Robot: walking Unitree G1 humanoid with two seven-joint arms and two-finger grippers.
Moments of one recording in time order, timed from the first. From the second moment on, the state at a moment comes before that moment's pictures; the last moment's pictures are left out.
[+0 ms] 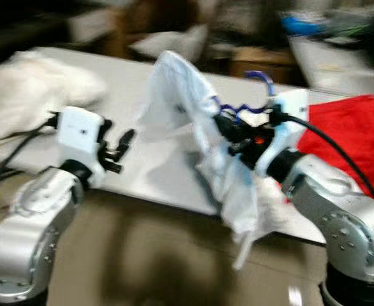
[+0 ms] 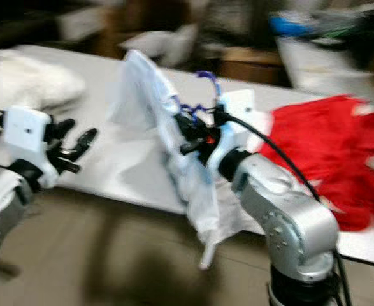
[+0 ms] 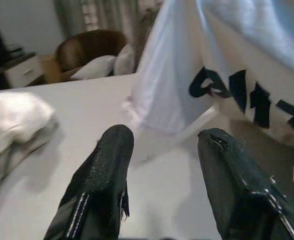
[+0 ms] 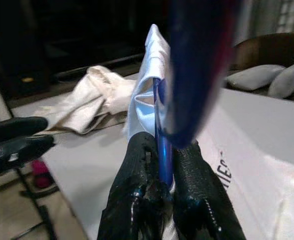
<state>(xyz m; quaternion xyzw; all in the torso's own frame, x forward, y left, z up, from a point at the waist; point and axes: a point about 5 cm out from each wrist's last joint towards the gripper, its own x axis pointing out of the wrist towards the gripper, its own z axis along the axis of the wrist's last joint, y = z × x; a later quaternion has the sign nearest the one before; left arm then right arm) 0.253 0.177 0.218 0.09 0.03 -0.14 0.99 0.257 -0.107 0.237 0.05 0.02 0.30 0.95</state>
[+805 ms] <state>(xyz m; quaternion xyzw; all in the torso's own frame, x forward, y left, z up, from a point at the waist) 0.262 0.180 0.226 0.09 0.02 -0.13 0.99 0.246 -0.112 0.275 0.12 -0.09 0.30 0.94</state>
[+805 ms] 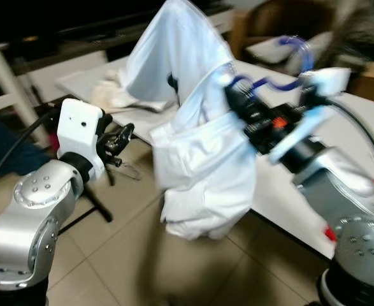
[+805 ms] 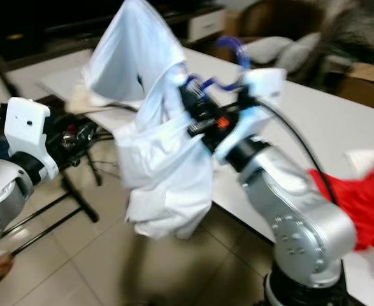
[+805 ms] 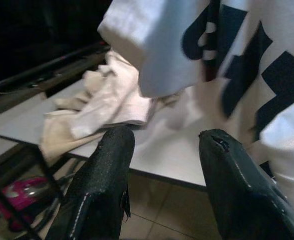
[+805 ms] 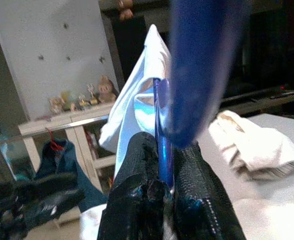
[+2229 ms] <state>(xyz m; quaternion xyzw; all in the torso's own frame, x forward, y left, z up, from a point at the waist) 0.248 0.166 0.188 0.10 0.07 -0.16 0.98 0.248 -0.140 0.150 0.04 0.16 0.19 0.97</state>
